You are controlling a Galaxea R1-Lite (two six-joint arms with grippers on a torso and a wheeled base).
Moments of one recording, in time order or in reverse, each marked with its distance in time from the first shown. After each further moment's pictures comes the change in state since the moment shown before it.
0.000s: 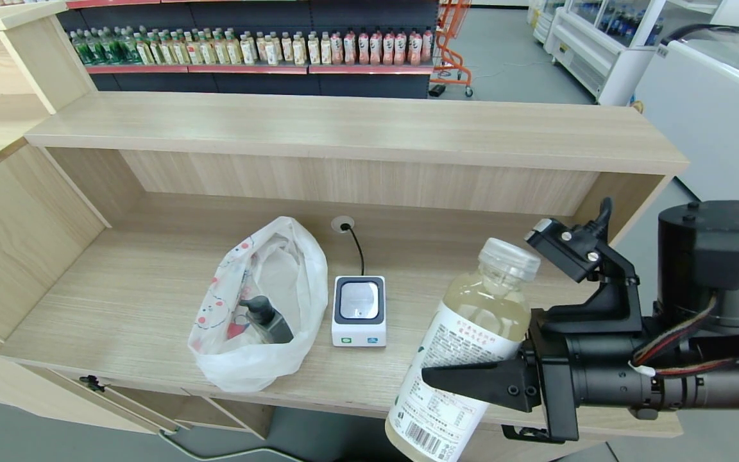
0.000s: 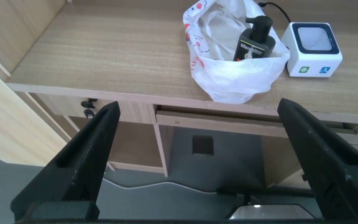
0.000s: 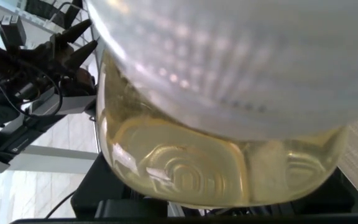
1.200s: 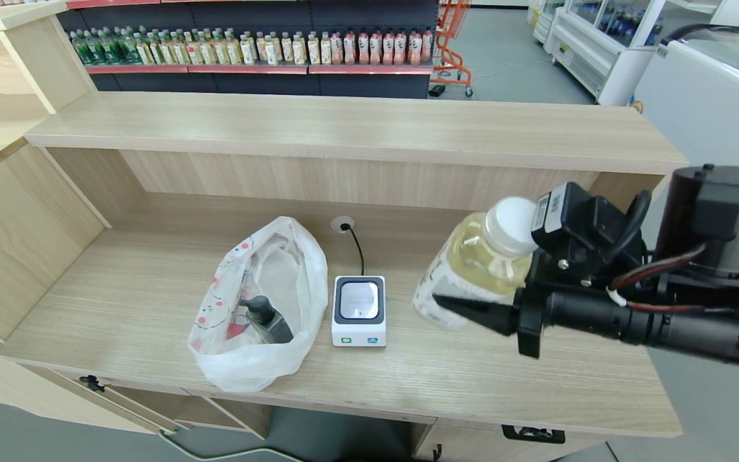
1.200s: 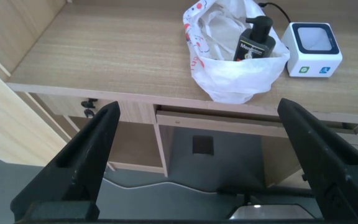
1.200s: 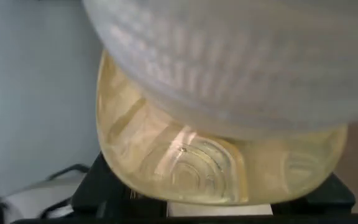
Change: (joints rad) left arm 0.000 0.000 0.000 0.000 0.000 0.000; right arm -0.108 0.061 -0.051 -0.205 -0.170 -0.803
